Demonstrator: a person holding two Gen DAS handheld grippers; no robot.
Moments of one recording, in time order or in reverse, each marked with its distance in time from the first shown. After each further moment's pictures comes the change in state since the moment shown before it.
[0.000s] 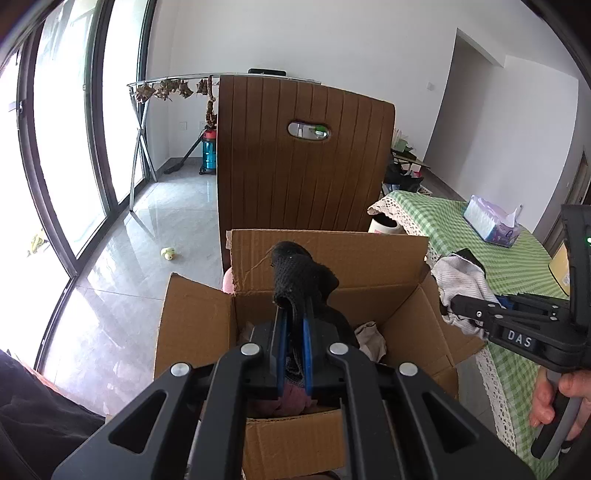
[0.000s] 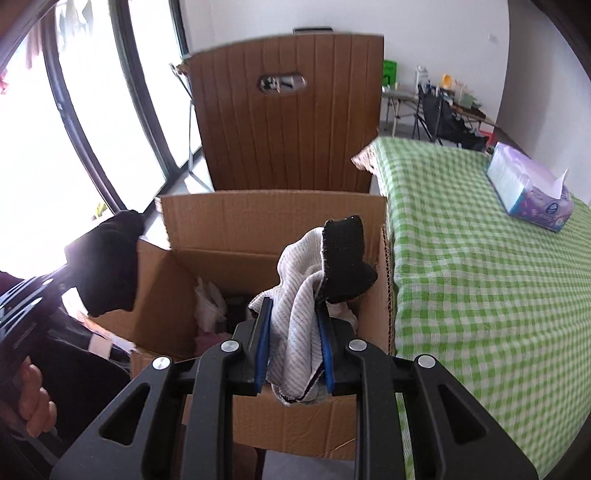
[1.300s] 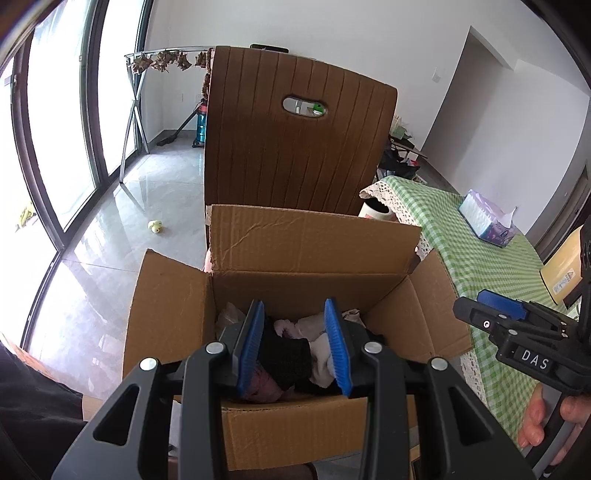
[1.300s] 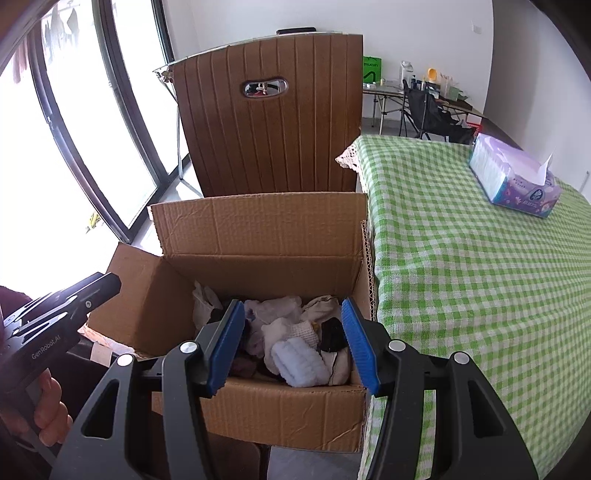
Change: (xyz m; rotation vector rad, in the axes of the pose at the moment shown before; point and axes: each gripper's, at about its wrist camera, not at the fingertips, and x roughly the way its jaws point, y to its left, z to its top) left arm 0.013 -0.014 0.002 -0.053 0.074 -0.045; right arm -0.031 -0.004 -0.015 0.044 -0.041 -0.005
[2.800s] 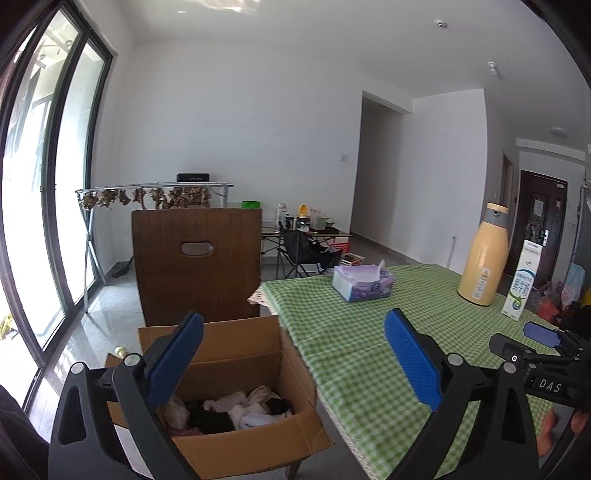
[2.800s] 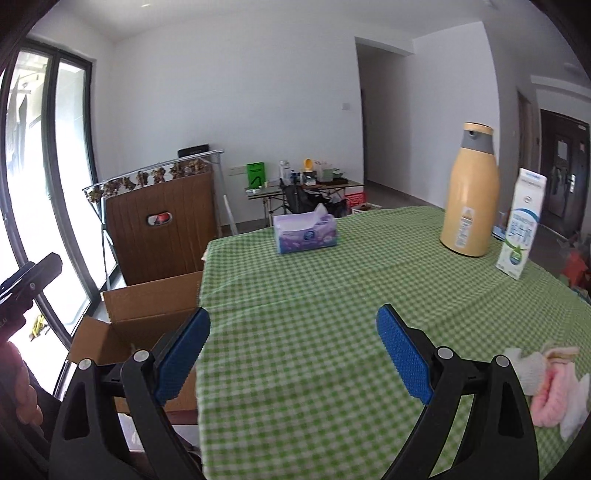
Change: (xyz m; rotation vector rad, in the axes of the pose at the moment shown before) left arm -0.172 -0.175 -0.059 0.270 -0.455 -0.189; right arm -0.244 -0.110 -0.144 0.249 -0.447 -0.345
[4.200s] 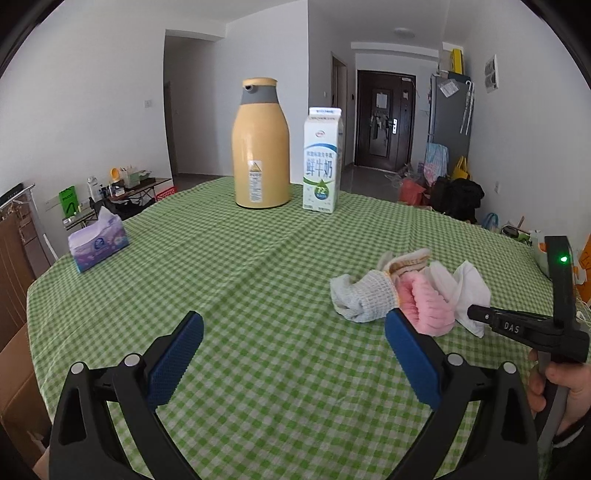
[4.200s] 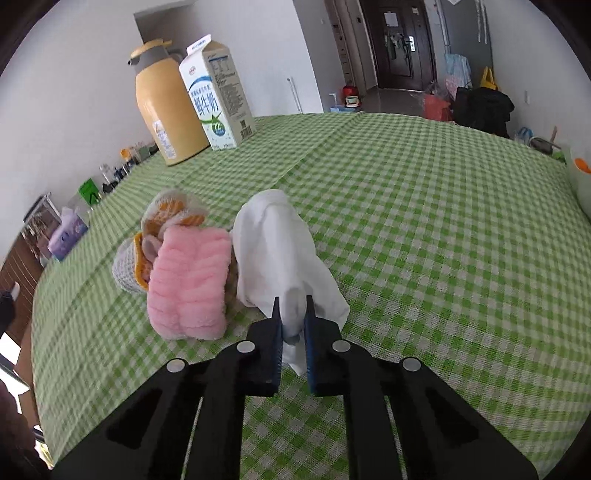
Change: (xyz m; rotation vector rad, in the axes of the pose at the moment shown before) left arm 0.062 -0.336 -0.088 0.376 0.308 -0.579; right arm -0.087 -0.323 -0.145 0.564 0.209 -0.424
